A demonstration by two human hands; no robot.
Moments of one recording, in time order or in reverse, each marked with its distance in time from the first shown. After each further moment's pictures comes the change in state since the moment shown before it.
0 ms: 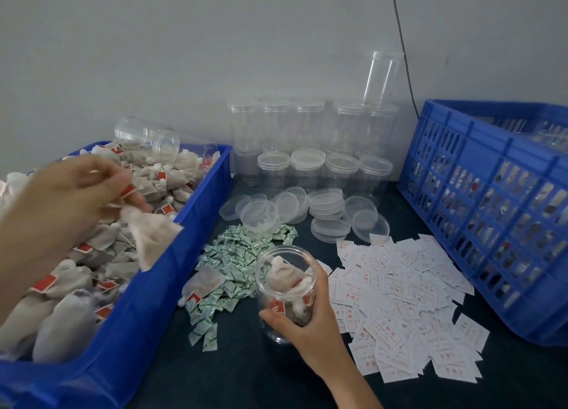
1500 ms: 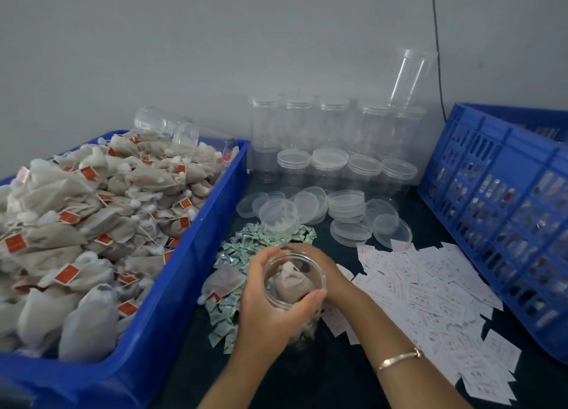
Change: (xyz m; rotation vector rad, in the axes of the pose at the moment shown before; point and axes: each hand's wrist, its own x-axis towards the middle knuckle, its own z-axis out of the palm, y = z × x) left_hand -0.084 -0.050 0.189 -0.346 0.056 0.129; right_hand 0.110 0.008 0.001 -0.618 -0.292 0.210
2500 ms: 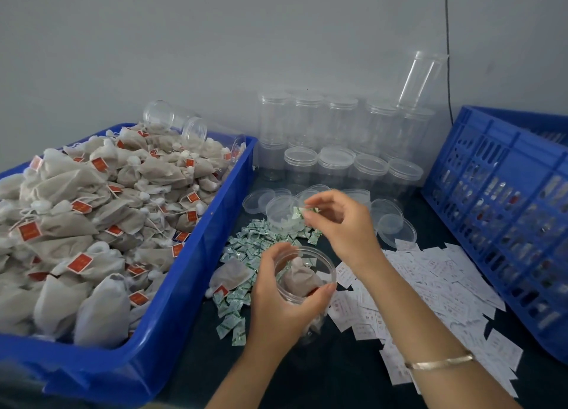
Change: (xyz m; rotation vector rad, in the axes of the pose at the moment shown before) left_hand -0.002 -0.003 0.002 0.005 0.013 -0.011; right_hand -0.029 -0.077 -0.048 0.332 0.363 -0.286
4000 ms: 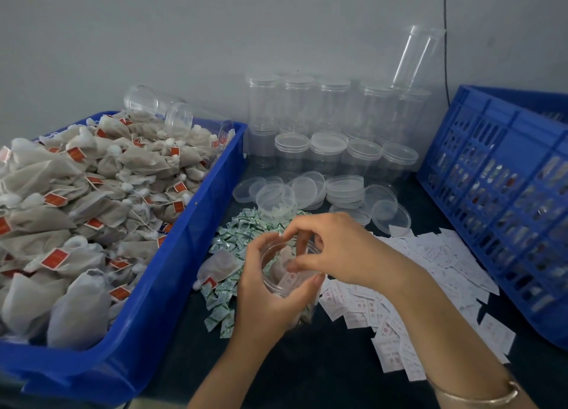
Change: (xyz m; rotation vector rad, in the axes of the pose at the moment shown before) left_hand 0.002 0.000 -0.001 0.005 -0.016 0.041; right_hand -0.021 -0.022 -0.021 -0.609 -0.563 -0.028
